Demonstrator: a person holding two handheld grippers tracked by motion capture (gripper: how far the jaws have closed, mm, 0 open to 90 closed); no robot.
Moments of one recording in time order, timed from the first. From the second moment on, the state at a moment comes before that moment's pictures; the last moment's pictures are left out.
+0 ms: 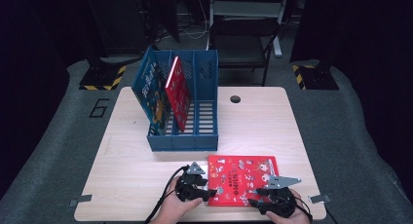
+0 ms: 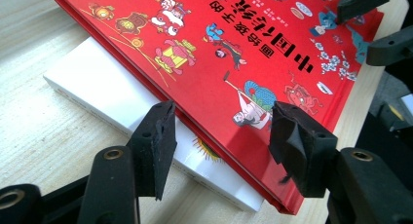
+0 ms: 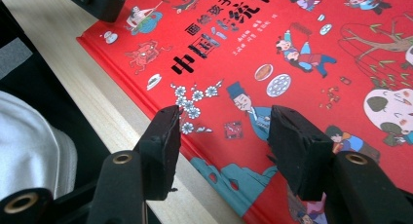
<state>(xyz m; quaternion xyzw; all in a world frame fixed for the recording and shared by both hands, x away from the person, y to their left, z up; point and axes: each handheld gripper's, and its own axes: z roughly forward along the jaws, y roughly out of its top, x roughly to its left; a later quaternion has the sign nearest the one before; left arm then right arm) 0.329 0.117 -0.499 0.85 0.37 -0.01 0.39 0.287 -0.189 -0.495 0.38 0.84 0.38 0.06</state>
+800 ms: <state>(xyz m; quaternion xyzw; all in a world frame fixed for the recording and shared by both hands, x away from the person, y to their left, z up) 0.333 0.123 -0.505 0.84 0.38 -0.03 0.38 0.290 -0.231 -0.502 0.47 0.83 0.31 0.08</state>
